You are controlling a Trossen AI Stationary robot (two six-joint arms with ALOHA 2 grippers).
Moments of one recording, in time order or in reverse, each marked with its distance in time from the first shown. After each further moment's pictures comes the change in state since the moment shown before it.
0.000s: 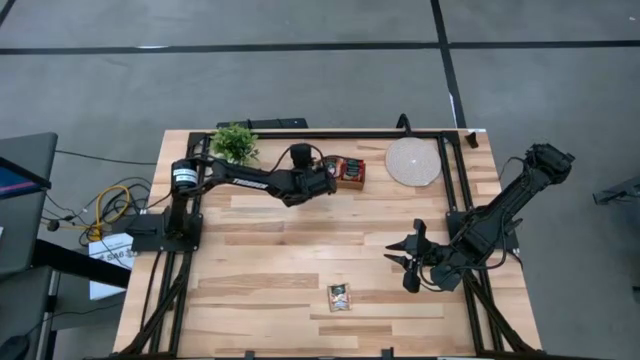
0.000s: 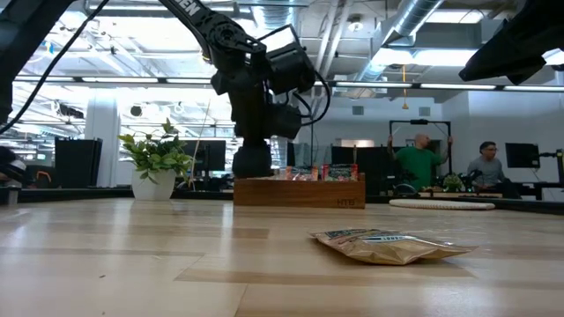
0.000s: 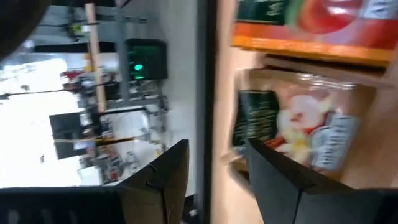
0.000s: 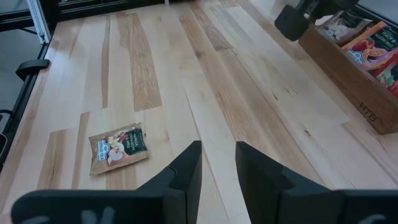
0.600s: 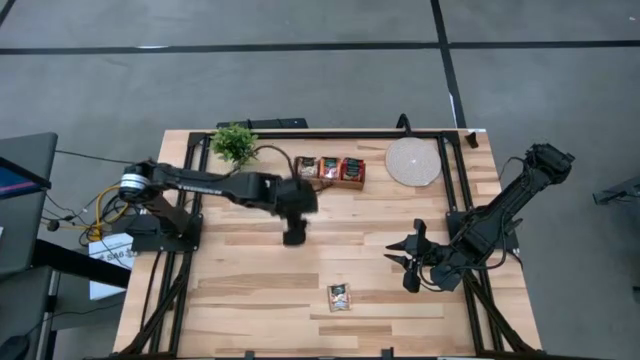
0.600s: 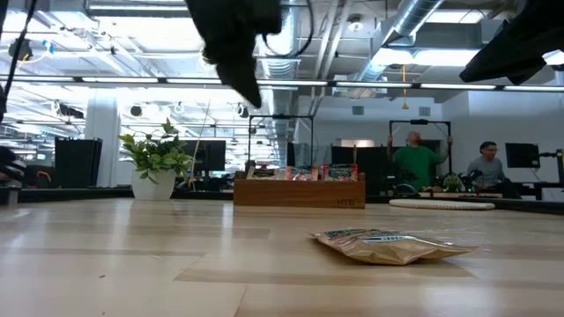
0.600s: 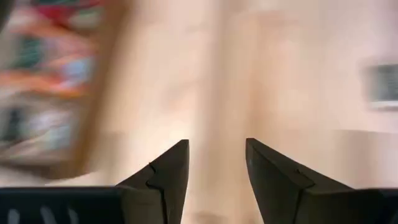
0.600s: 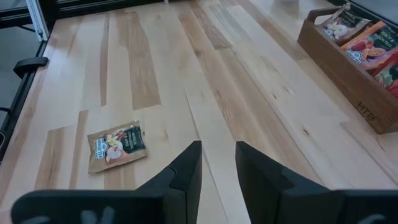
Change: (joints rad) left arm -0.171 -0.368 0.001 -0.332 0.869 -0.507; right arm 0.000 0.000 0.000 -0.008 -0.001 0.000
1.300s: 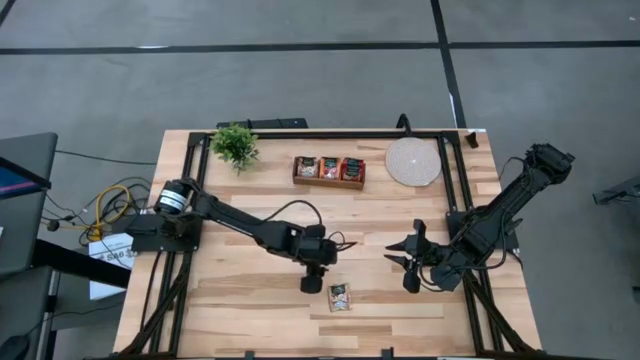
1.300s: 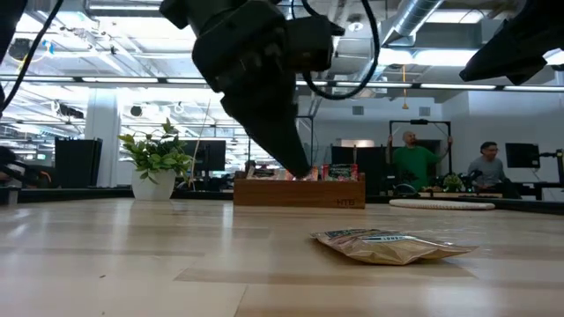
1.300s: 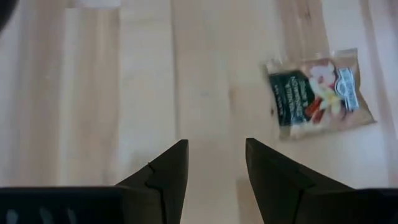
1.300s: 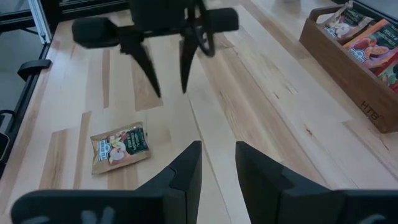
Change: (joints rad) left arm -0.245 0.303 0.000 0.351 0.086 -0.133; right arm 0.000 0.000 0.000 0.007 -0.005 0.008
